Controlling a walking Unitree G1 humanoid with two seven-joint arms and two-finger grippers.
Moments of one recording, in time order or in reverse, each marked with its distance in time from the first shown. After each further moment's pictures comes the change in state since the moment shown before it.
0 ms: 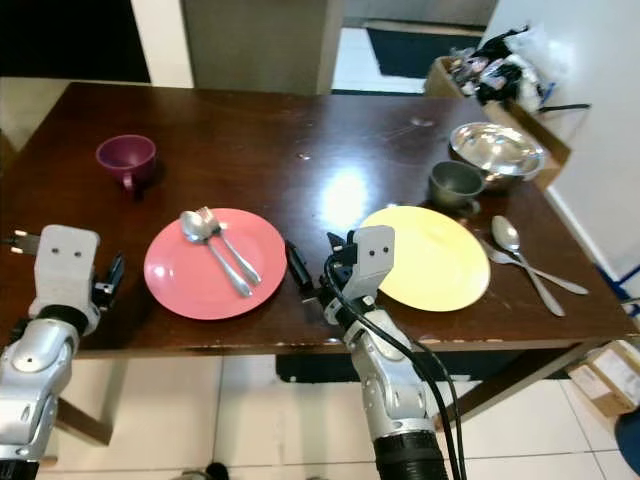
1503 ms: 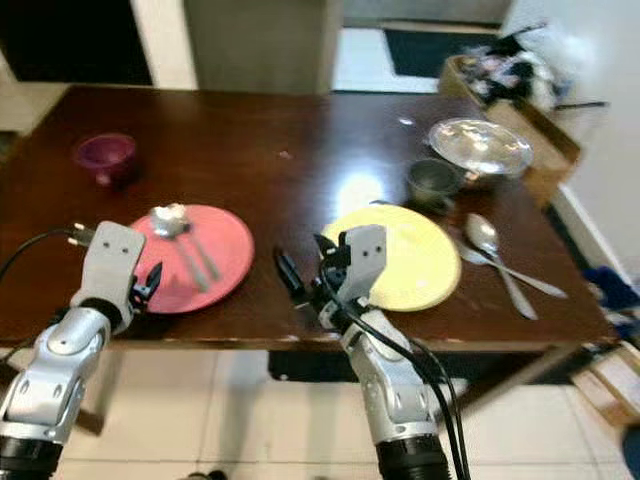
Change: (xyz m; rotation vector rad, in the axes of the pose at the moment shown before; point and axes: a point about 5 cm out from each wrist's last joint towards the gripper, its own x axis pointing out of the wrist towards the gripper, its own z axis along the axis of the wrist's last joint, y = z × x) left arm 0.011 -0.036 0.007 0.034 0.069 -0.186; right arm -0.003 0.001 0.000 0.008 0.010 0.006
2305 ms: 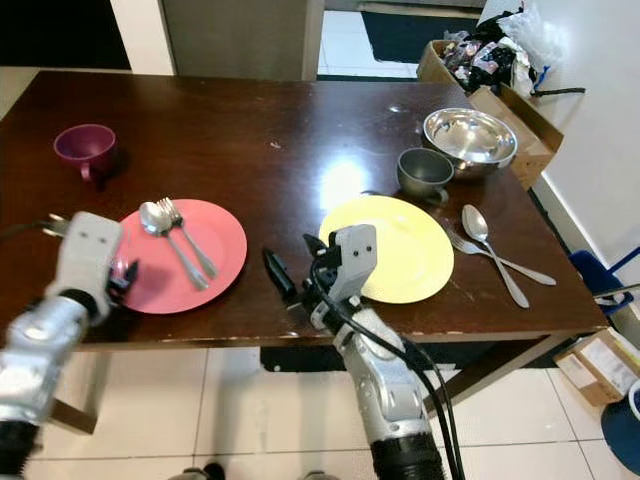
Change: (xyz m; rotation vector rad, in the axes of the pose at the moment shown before) left arm 0.010 0.048 0.000 -0.009 0.056 -0.027; right arm 0.011 0.004 0.009 -0.025 -0.012 0.067
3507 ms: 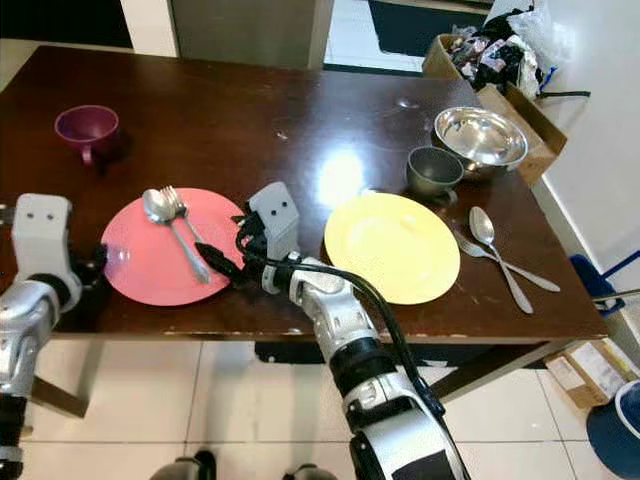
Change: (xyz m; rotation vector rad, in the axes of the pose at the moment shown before) left arm 0.002 0.001 -0.004 -0.229 0.059 0.118; right arm 0.072 0.027 -0.016 -0.117 0.204 0.366
